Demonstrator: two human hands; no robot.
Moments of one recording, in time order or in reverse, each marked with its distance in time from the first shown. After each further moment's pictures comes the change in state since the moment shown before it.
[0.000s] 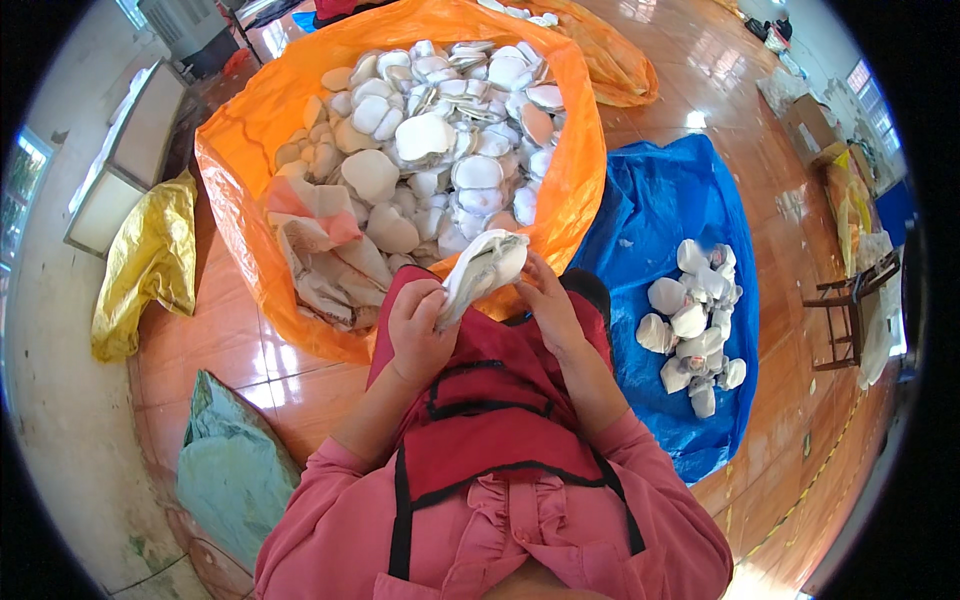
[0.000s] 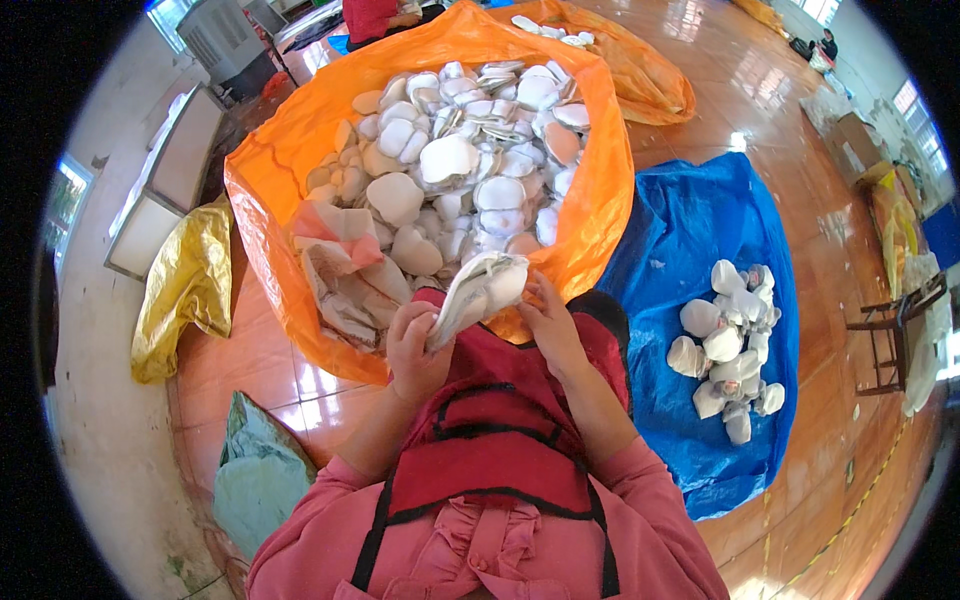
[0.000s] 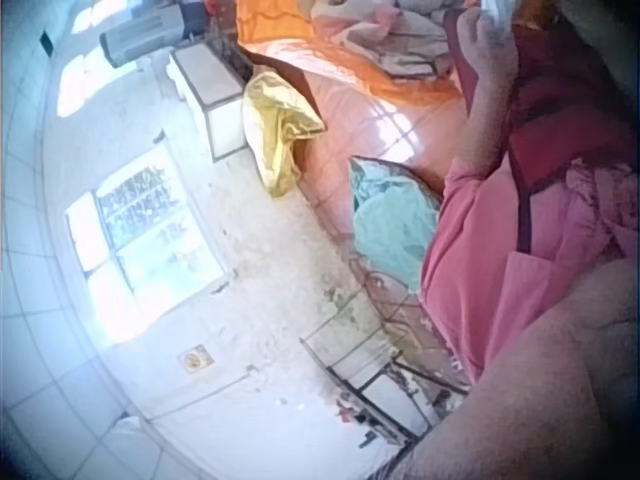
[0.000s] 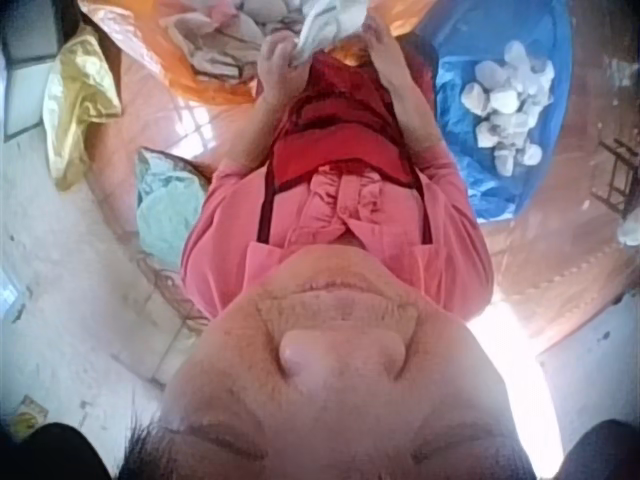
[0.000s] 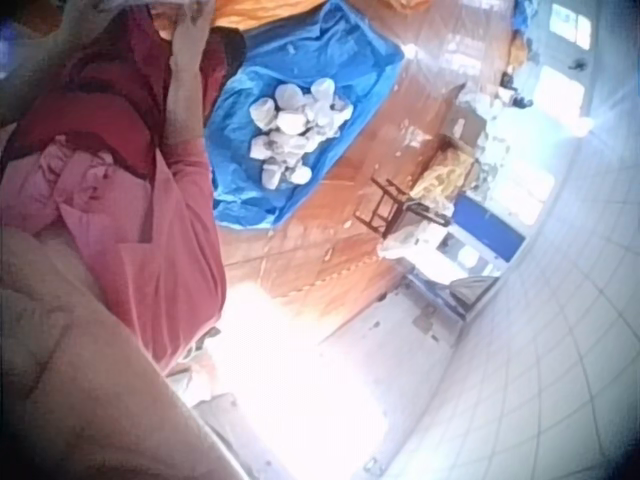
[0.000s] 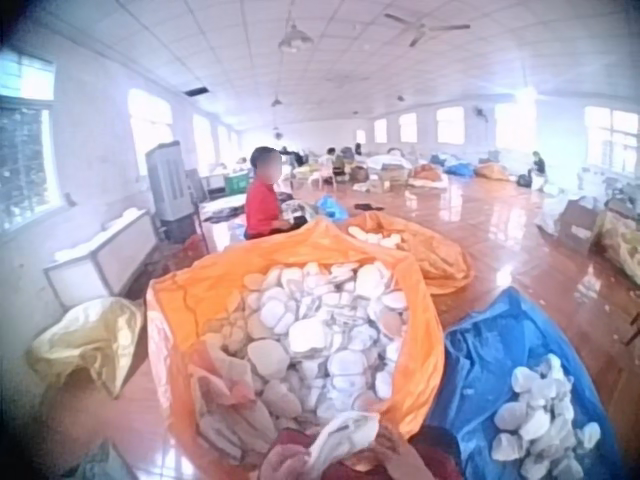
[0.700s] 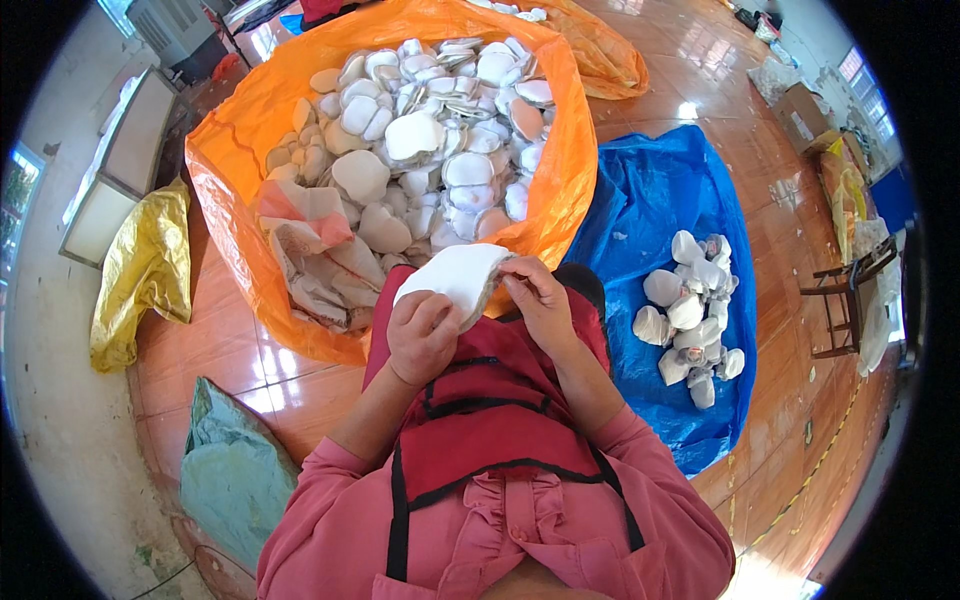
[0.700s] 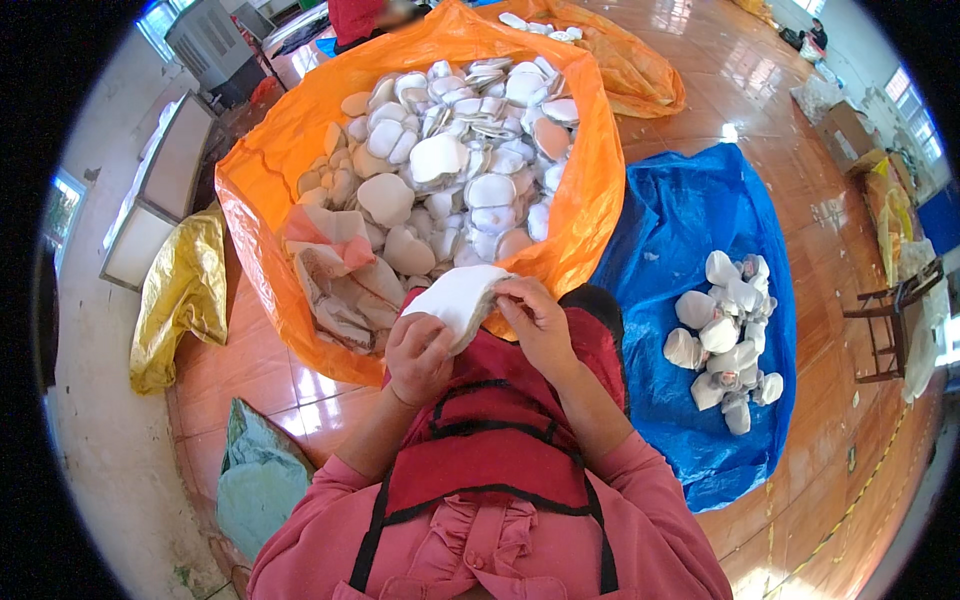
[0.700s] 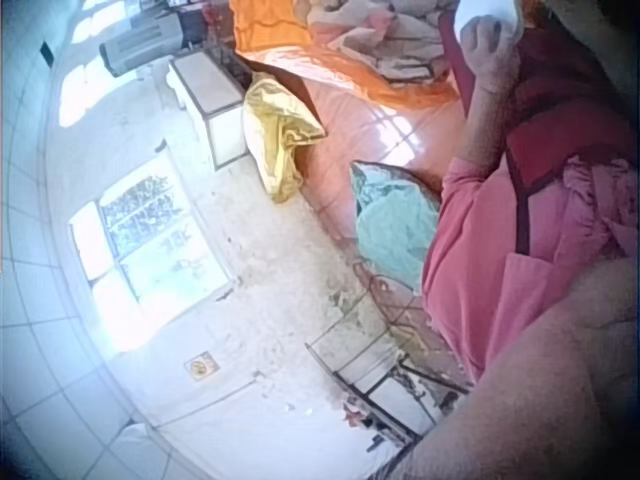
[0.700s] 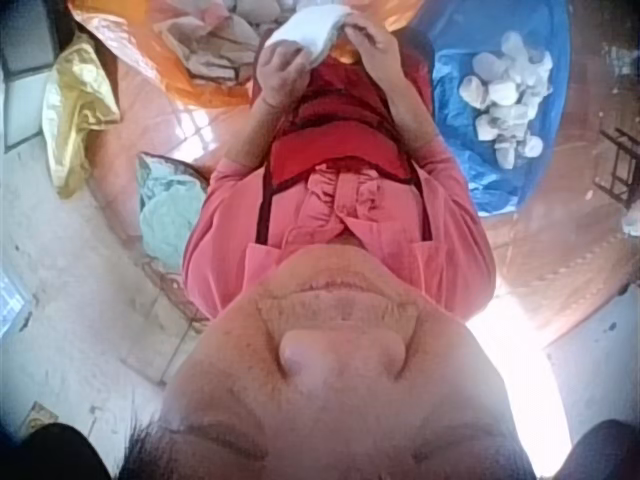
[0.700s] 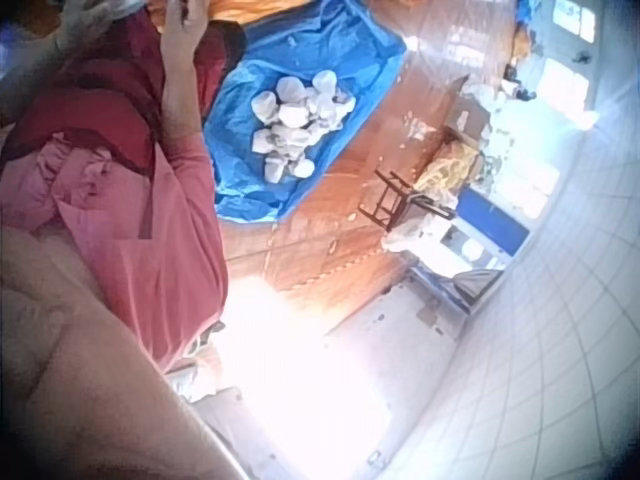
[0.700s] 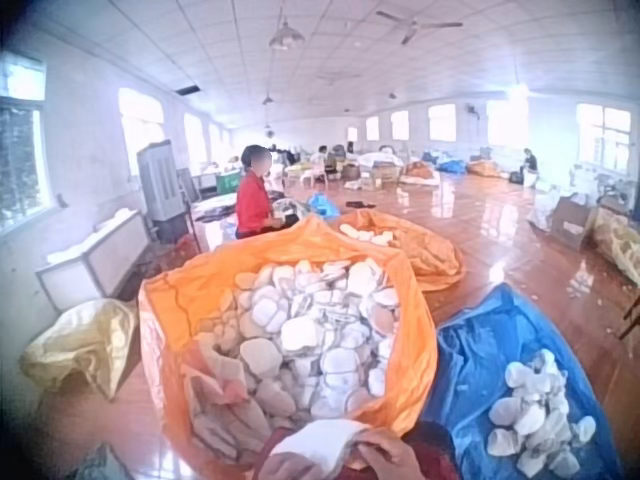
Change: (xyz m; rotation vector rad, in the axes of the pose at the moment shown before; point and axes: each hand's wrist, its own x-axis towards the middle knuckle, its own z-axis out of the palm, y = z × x) left_hand -0.006 -0.002 -0.004 0.179 -0.150 0.296; right_hand -0.010 -0.020 0.011 -0.230 -0.062 -0.531
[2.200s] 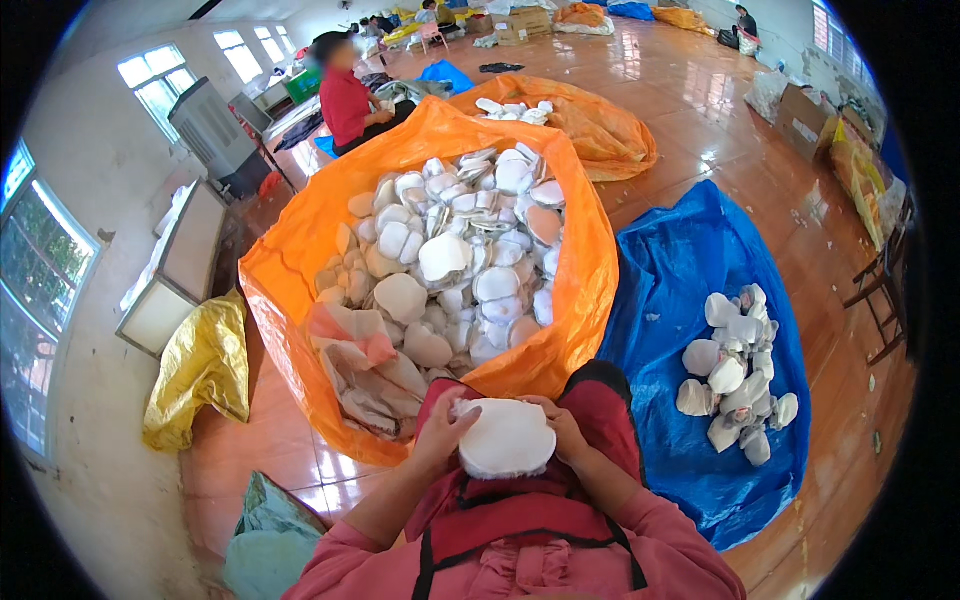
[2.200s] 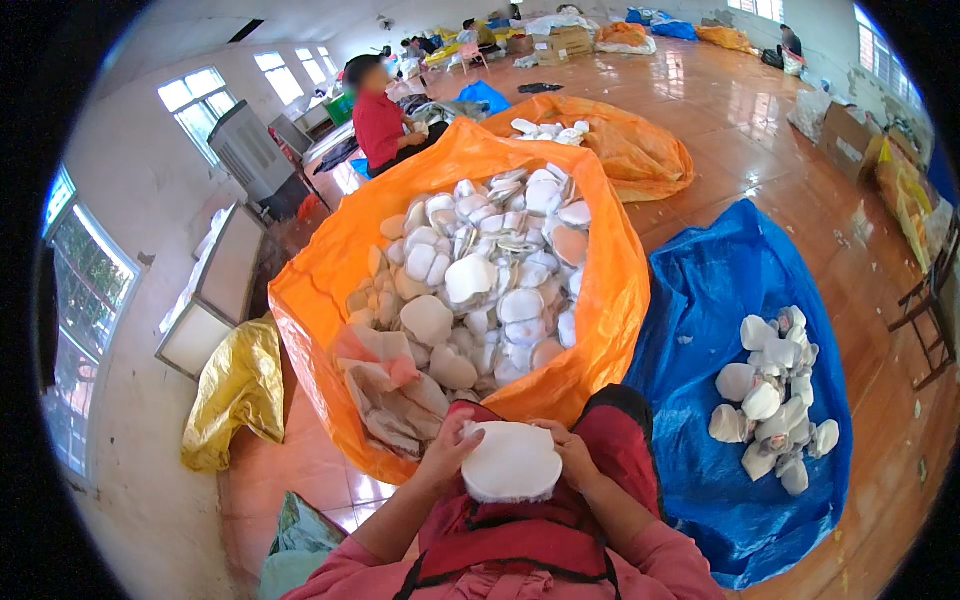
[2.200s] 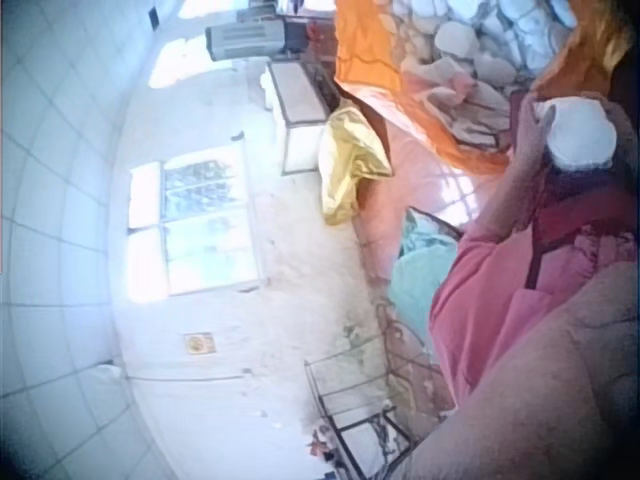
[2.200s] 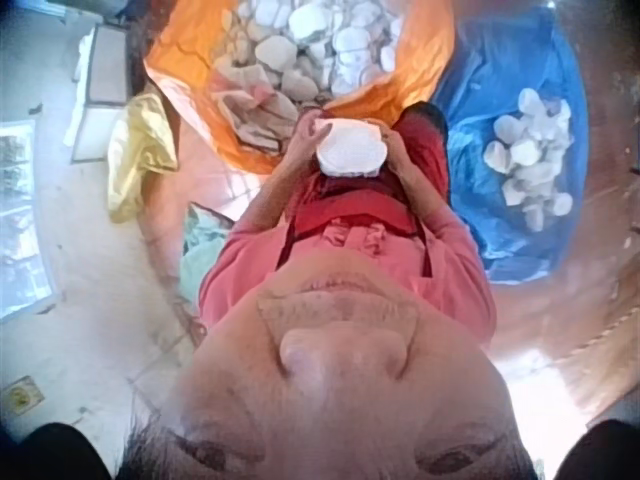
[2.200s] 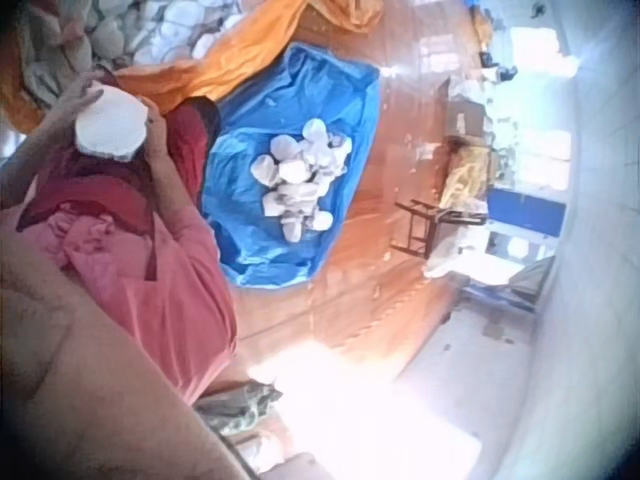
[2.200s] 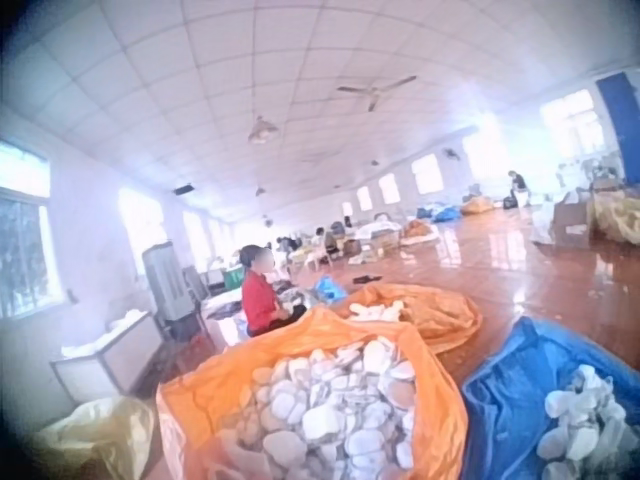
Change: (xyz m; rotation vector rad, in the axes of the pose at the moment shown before) left_hand 0.000 -0.002 0.006 -0.941 -0.256 -1.337; right_hand -0.063 0.075 -0.011 0.458 -0.031 0.475
